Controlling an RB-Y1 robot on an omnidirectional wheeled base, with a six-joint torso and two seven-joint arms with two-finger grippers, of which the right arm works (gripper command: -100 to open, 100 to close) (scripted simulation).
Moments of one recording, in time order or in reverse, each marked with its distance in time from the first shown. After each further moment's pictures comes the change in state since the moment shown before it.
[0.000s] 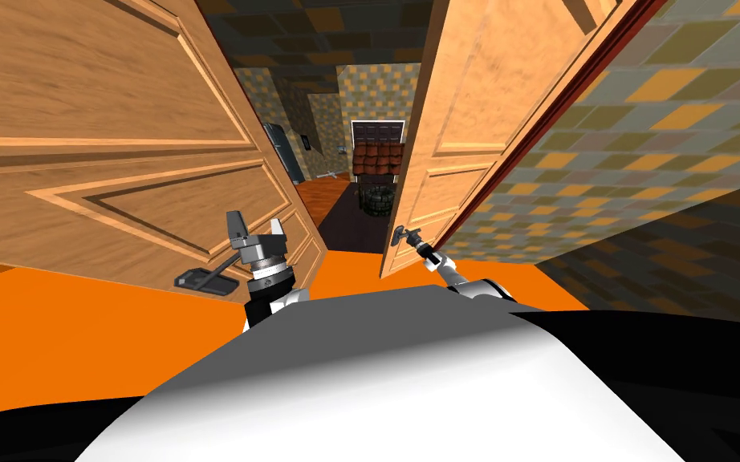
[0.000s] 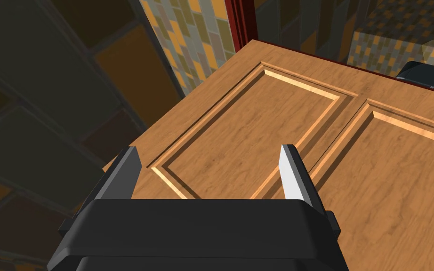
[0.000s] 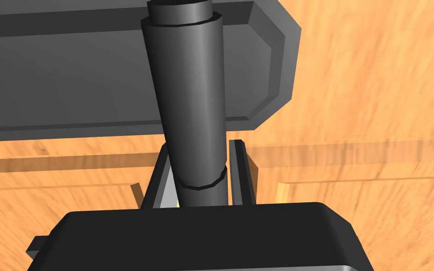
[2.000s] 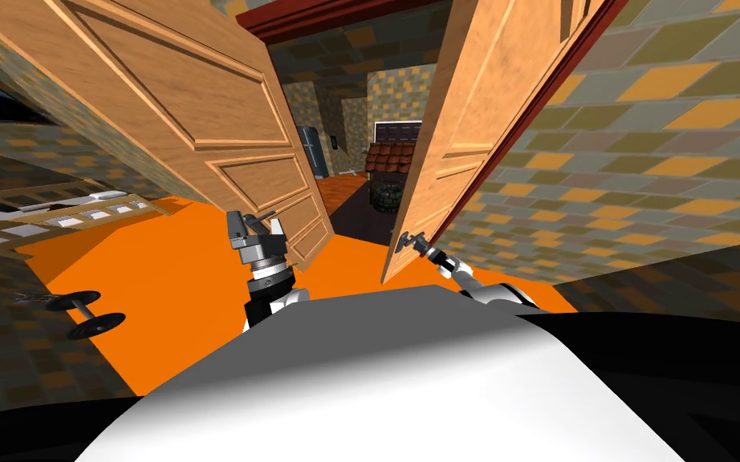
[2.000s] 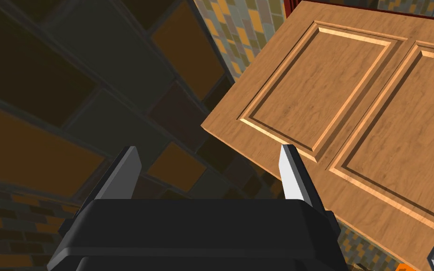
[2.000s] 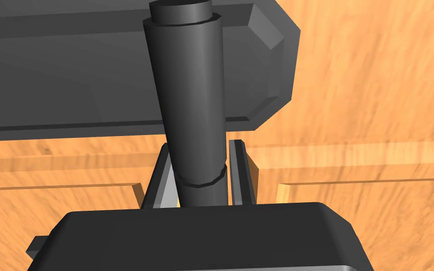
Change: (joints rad) arm 0.065 -0.110 -0.006 0.055 0.108 -0.290 -0.123
